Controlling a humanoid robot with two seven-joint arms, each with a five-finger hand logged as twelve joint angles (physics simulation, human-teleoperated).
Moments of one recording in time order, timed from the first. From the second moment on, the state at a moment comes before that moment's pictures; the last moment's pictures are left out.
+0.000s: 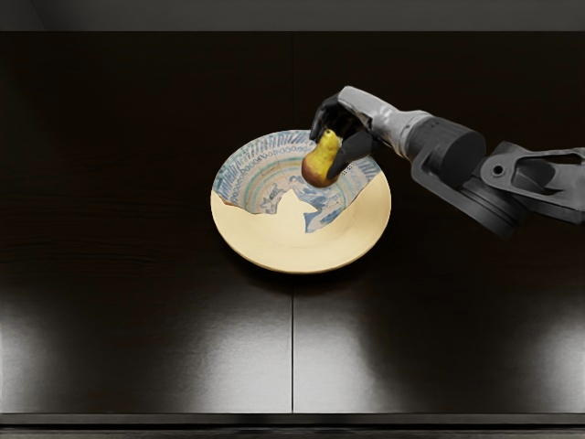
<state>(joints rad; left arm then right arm) -0.05 0.00 0.47 -0.19 -0.02 -0.33 0.07 1.47 -0.54 -0.17 1.55 -0.54 -0.42 -0.22</state>
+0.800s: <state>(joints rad) -0.06 0.00 0.47 -0.19 -0.02 -0.33 0.07 1.44 -0.40 -0.04 1.38 -0.46 -0.37 -0.22</state>
